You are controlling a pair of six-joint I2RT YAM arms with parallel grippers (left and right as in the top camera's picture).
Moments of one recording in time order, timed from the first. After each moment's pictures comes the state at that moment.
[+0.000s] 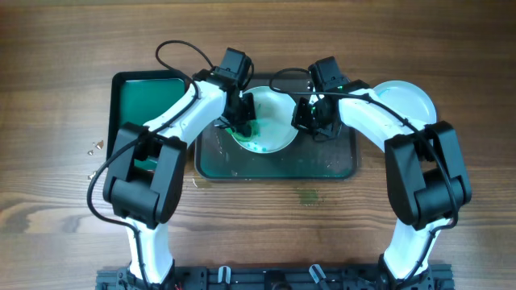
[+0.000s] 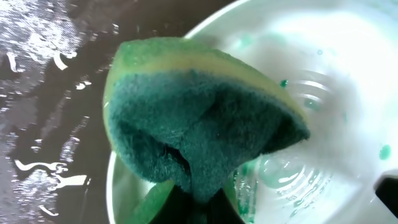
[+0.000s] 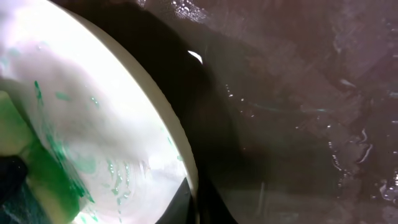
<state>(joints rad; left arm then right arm) -0.41 2.05 1.43 -0.72 0.11 -0.51 0.33 2.00 1.26 -0.57 -0.30 0.63</state>
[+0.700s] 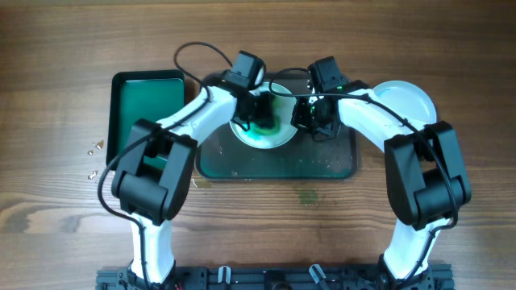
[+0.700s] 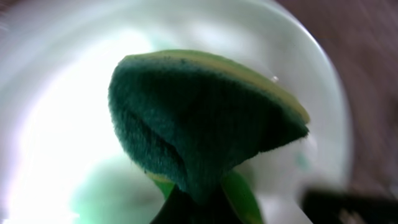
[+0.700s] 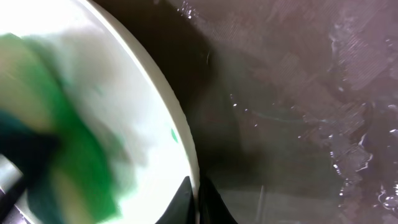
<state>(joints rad) -0.43 2.09 1.41 -0.49 0.21 -0.51 0.33 2.00 1.26 -0.56 -0.29 0.63</state>
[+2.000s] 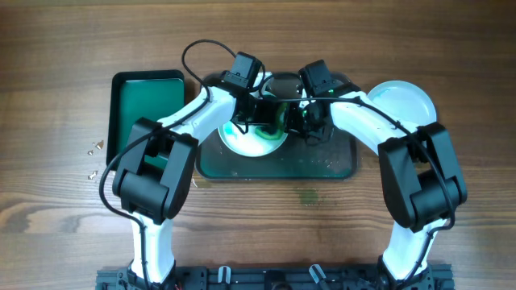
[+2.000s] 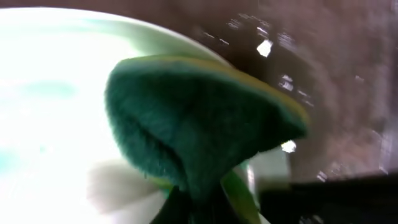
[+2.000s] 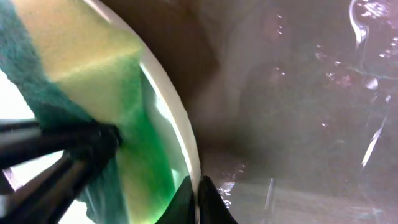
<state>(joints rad) -0.44 2.10 1.40 -0.50 0.34 -0.32 0.38 2.00 1.26 -0.56 -0.35 0.62</state>
